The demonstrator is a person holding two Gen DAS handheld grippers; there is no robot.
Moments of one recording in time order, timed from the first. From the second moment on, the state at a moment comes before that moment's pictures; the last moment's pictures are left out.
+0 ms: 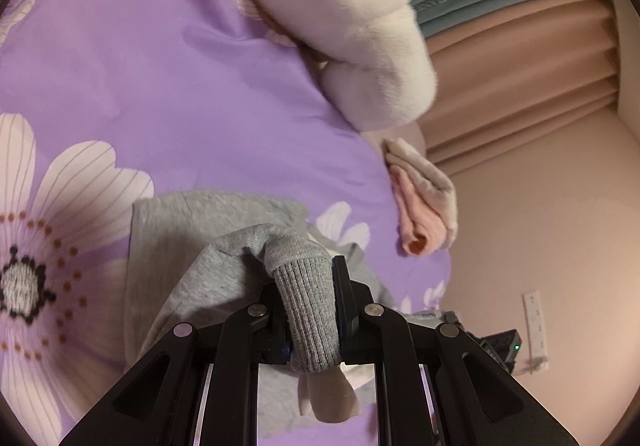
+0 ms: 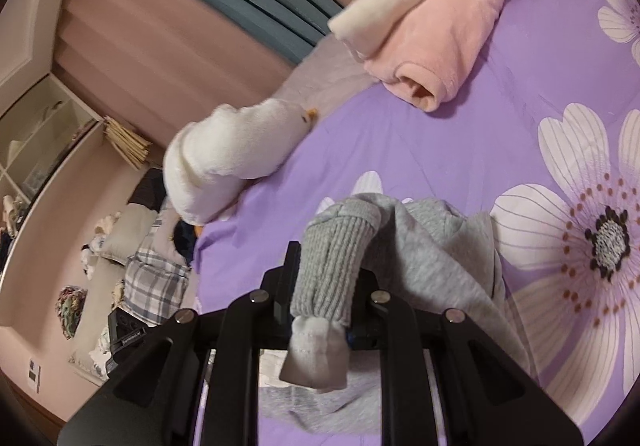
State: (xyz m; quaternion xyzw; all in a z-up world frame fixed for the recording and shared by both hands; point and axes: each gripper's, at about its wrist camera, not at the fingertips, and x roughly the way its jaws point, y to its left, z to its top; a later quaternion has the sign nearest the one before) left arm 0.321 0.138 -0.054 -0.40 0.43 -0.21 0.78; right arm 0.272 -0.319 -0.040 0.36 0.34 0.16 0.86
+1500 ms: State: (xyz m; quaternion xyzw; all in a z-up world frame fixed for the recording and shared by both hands) left arm 0.383 0.179 -0.050 -0.36 0.51 -0.06 0.78; right arm 0.281 -0.331 -0.045 0.29 0.37 0.13 0.87
